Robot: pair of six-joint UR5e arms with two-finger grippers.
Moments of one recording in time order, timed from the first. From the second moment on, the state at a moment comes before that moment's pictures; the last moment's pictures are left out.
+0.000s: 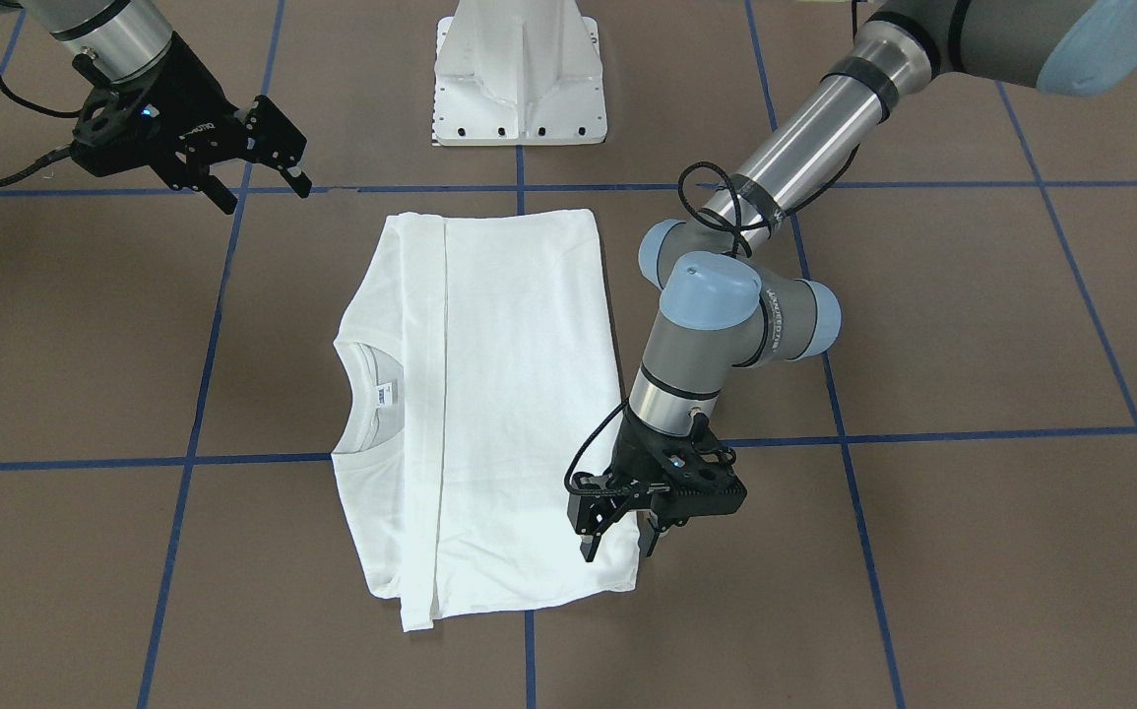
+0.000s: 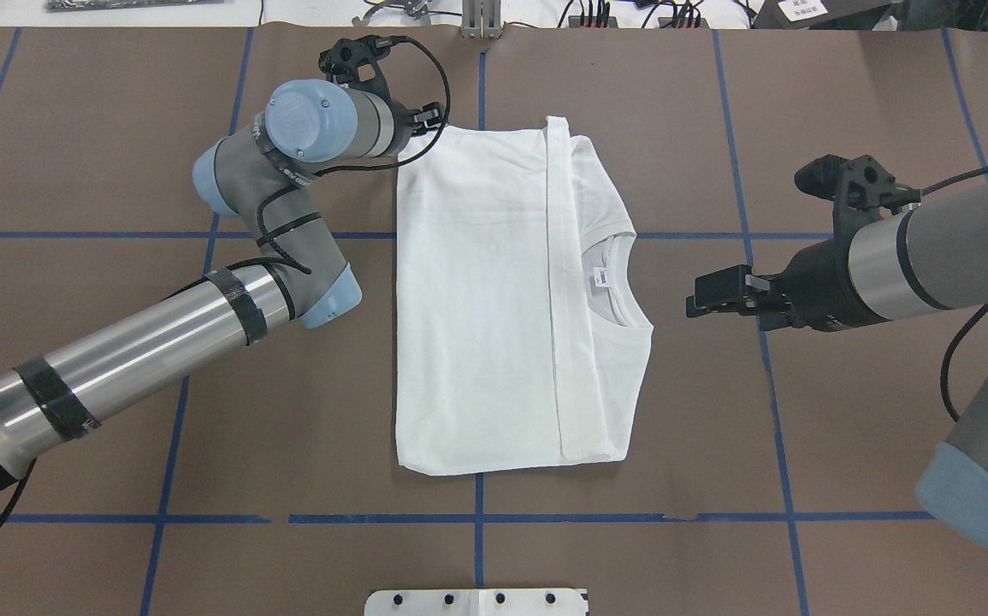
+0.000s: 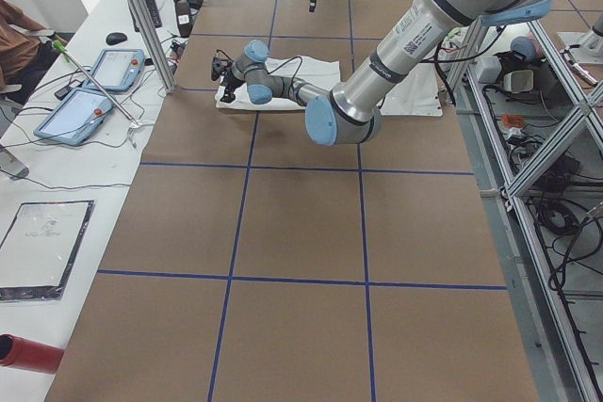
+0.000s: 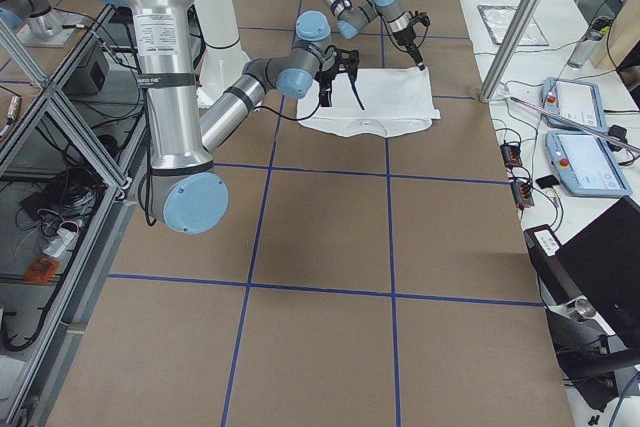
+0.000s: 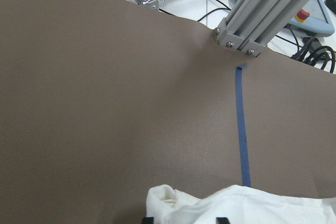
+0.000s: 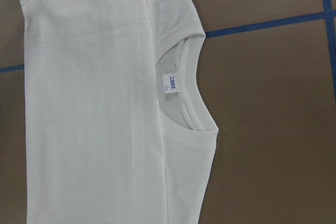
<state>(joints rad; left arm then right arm) -0.73 -2.48 -0.95 -2.47 -1.61 -1.36 0.72 -1.45 2.19 -1.26 2.05 1.28</state>
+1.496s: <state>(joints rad) -0.81 -2.00 -1.73 -2.08 -1.94 -1.32 0.28 -1.08 1.91 -1.59 1.54 1.05</state>
